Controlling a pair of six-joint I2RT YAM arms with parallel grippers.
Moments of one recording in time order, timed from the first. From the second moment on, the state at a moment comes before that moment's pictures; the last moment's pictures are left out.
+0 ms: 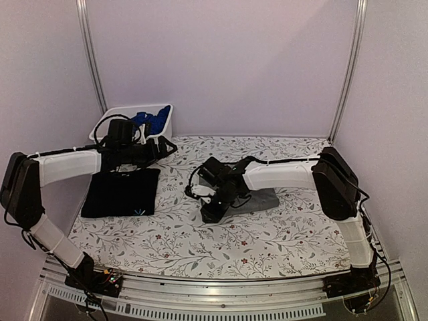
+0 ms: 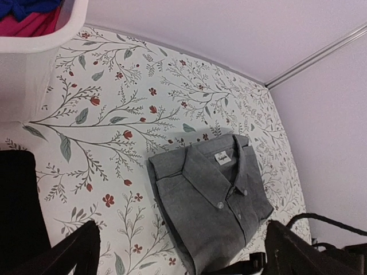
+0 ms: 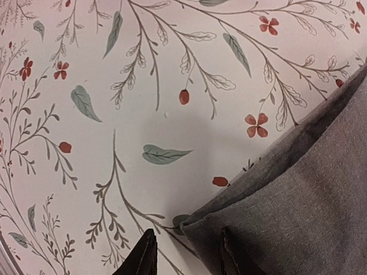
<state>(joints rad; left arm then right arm) -0.36 1.54 1.00 0.01 0.32 -0.59 0.98 2.23 1.72 -0.63 -0.19 -0.09</state>
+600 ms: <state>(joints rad) -0.35 1.63 0.95 -0.01 0.35 -0.67 1.02 2.28 1.76 -0.59 -0.01 -0.09</state>
